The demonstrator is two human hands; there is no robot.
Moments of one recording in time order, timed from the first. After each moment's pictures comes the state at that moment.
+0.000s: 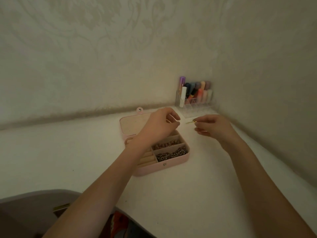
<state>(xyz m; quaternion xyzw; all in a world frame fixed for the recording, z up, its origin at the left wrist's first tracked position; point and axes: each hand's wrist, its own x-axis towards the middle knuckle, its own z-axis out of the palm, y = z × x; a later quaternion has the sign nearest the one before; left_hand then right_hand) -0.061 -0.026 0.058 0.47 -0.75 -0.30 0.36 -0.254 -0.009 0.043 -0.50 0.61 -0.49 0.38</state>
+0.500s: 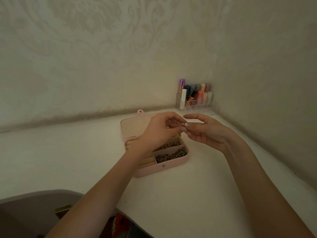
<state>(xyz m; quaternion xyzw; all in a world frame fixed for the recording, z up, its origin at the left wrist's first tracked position) -0.062 -0.015 0.053 0.37 -0.74 -0.38 0.42 -0.234 0.004 0.065 -0.42 0.45 -0.47 0.63</state>
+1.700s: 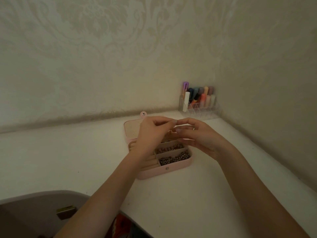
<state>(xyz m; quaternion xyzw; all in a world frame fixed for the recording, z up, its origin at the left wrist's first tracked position) -0.049 -0.005 0.055 0.44 -0.60 -0.42 0.52 -0.203 0.009 0.063 -0.53 0.48 -0.43 0.56</state>
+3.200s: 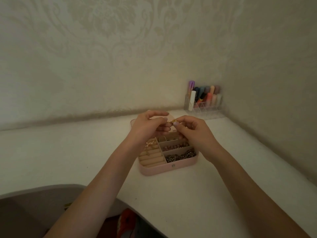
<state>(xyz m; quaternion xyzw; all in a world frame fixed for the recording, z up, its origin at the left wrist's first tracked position) -0.019 0.001 0.074 0.45 -0.50 -0.55 0.48 -0.175 0.010 0.051 -0.64 0.48 -0.49 0.35</state>
